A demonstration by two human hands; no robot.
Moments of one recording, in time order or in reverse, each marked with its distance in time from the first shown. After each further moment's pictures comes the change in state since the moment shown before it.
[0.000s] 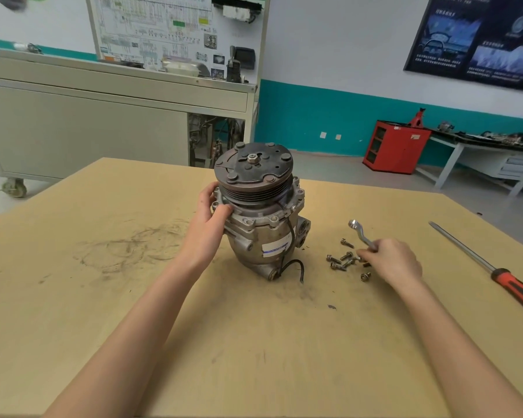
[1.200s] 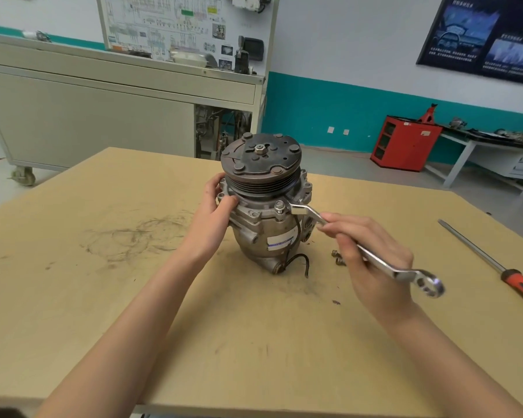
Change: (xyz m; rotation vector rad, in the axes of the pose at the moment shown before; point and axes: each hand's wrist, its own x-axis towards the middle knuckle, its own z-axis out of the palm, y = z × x) left_hand 0.002 -0.003 -0.002 0.004 -0.018 0.021; right_hand -0.096 -0.063 -0.021 0.765 0.534 -1.109
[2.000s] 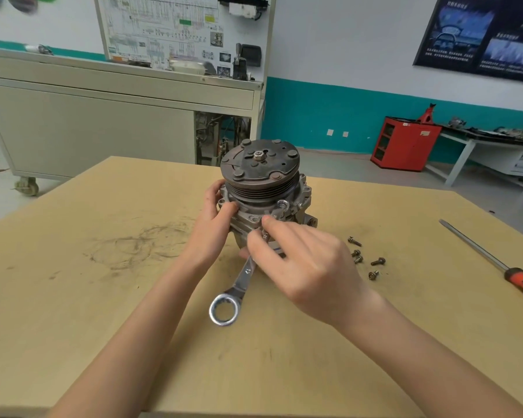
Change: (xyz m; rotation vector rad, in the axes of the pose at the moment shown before) left_hand -0.003 0.001 0.001 -0.003 0.007 0.012; right_hand 0.030 -0.047 0.045 -0.648 -0.116 -0.602
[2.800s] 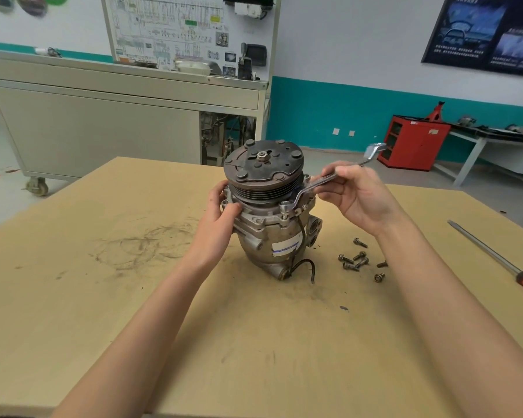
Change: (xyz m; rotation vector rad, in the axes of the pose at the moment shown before) left_hand 0.000 0.002 0.000 0.011 -0.015 -0.036; right_hand -0.019 0.115 0.048 1.746 -0.085 1.386
